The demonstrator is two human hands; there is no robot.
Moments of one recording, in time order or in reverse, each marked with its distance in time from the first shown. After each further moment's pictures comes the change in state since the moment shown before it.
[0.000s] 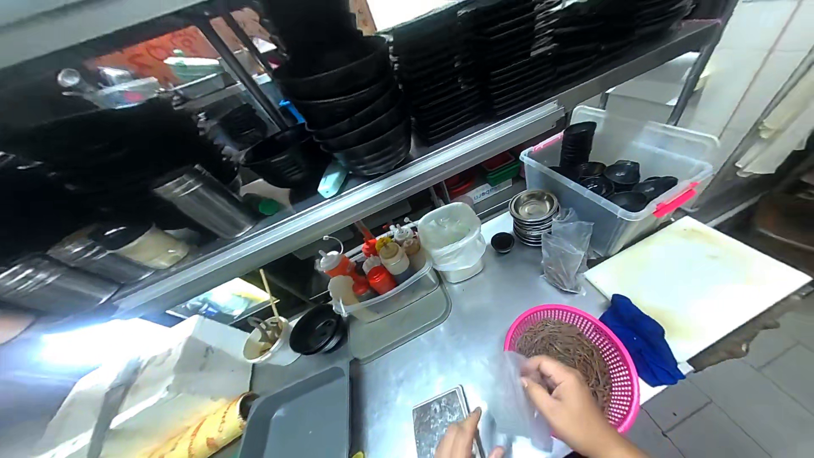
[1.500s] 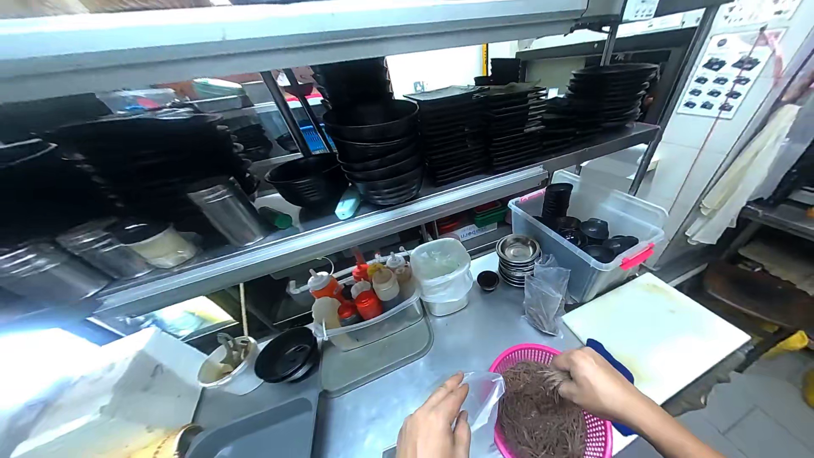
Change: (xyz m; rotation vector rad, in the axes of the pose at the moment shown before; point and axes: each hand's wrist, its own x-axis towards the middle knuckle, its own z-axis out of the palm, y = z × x) left_hand 0.088 0.045 -0.063 0.058 -0.055 0.086; right_hand 0.070 -0.040 -0.123 -0.900 -0.433 0.008
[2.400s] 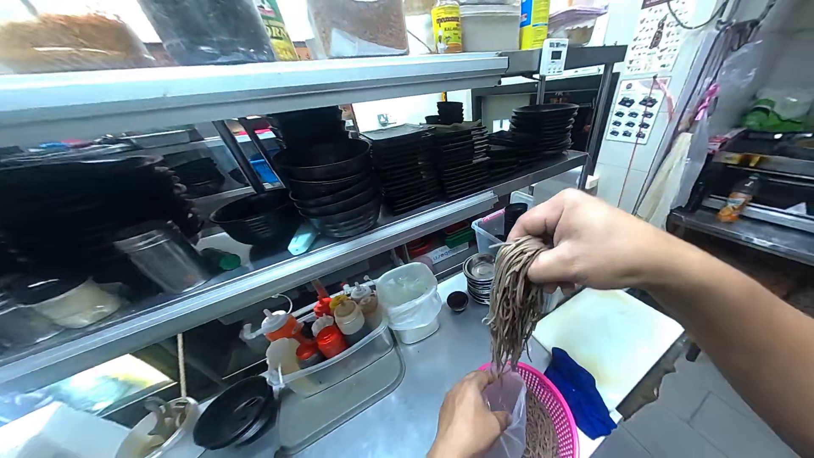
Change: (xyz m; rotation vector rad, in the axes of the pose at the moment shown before) left_hand 0.092 0.068 0.057 -0.143 -0.398 -0.068; right_hand -0.052 -0.134 -0.288 0.370 0.255 -0.228
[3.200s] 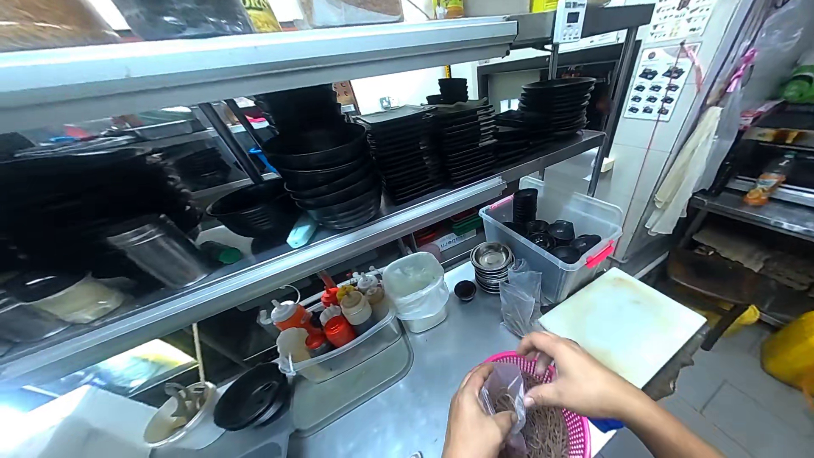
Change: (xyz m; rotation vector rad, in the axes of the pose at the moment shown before) left_hand -0.021 -0.009 0.019 -0.485 0.198 -0.027; right_hand -0.060 0.188 0.172 0.110 -0.144 0.295
